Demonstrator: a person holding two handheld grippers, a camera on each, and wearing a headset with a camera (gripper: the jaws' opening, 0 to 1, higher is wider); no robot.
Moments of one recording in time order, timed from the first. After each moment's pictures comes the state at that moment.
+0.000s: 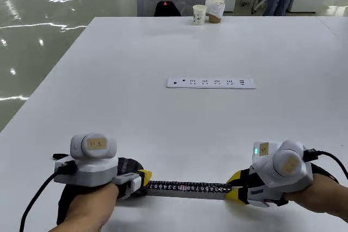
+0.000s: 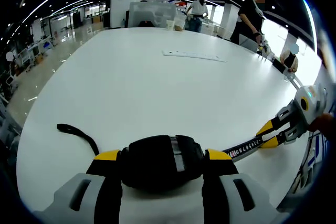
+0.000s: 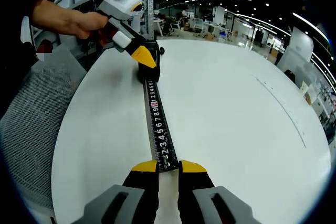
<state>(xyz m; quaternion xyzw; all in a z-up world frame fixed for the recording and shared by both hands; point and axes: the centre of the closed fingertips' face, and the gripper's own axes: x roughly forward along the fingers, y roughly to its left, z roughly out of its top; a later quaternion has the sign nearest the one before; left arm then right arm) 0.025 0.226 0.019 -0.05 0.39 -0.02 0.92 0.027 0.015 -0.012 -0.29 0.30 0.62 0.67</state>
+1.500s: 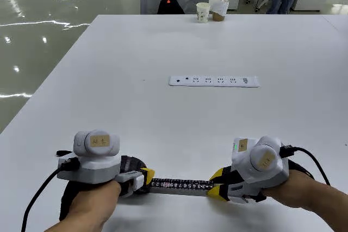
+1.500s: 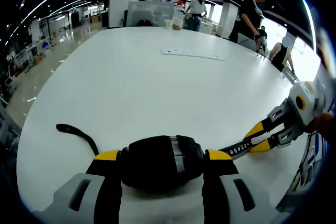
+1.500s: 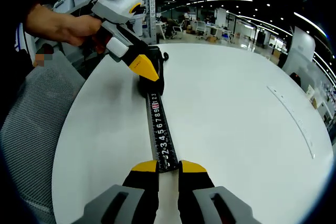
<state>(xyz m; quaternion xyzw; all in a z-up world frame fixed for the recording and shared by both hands) 0.024 0.225 0.018 -0.04 0.40 -0.02 0.92 0.021 0.057 -0.013 -0.27 0.29 0.63 0.66</state>
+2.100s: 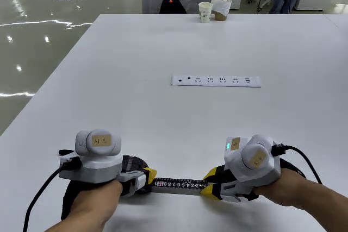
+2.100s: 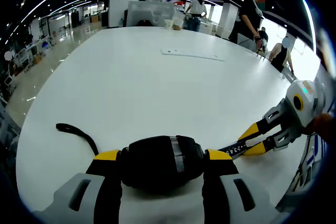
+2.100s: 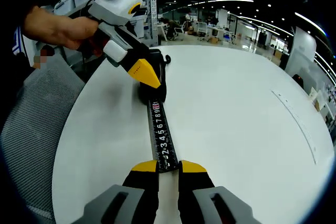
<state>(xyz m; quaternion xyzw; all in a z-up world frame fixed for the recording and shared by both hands) 0.024 0.225 0.019 -0.05 0.40 -0.02 0.92 0.020 0.076 -0.013 -0.27 0.29 0.64 0.66</state>
